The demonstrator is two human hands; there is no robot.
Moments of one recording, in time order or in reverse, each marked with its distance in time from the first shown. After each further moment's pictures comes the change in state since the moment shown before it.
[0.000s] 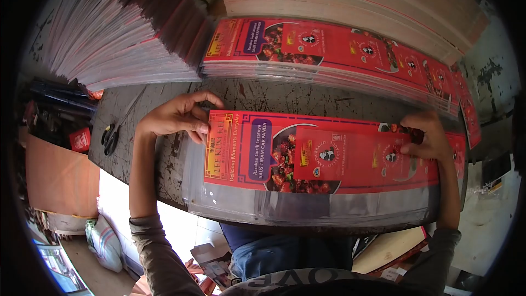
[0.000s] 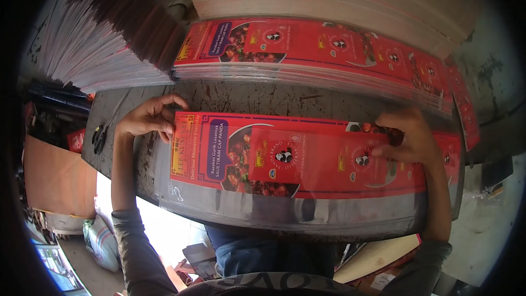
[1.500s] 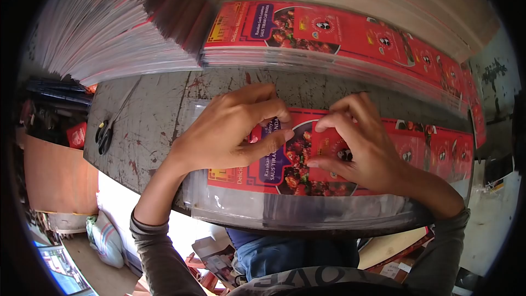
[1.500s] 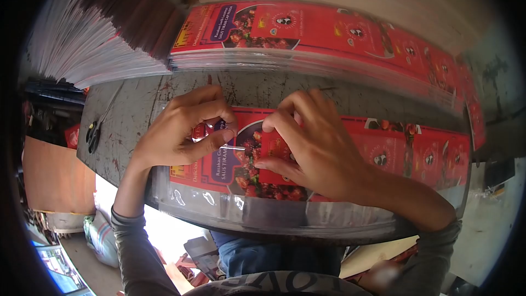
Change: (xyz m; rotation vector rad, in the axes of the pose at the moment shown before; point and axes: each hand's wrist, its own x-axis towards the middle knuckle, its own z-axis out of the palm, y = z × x) left_hand 0.038 0.039 0.083 0.757 0.323 0.601; right_hand 0.086 -0.106 0.086 -0.023 0.093 -0.153
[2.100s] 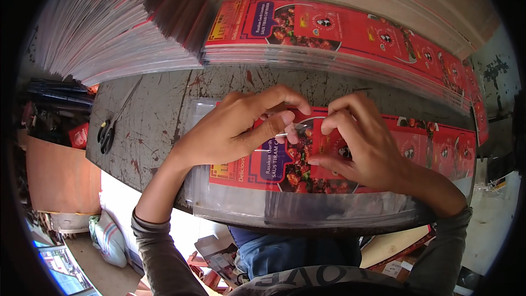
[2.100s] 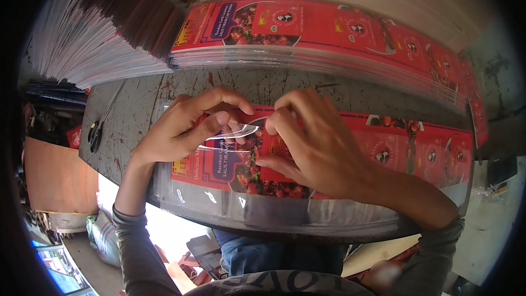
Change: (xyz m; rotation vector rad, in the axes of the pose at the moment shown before) left_hand 0.004 0.004 0.003 -0.427 -0.048 -0.167; right_hand -0.001 0.001 0.003 -0.012 0.054 -0.077
